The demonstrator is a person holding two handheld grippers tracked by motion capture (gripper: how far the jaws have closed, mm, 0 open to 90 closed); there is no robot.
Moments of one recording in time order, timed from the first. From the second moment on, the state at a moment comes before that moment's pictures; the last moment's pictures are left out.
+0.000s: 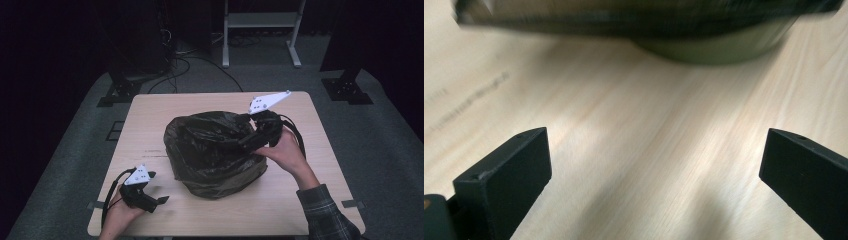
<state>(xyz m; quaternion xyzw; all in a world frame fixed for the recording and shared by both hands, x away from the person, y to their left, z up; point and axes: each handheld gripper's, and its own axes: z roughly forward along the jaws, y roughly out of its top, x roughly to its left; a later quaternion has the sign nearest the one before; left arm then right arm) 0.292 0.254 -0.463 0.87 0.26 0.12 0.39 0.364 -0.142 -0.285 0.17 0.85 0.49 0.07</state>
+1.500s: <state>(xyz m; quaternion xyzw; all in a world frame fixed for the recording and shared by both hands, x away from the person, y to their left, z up) 0.299 0.249 -0.483 0.89 0.25 0.11 0.37 0.374 -0.070 -0.320 0.12 0.97 0.23 0.04</state>
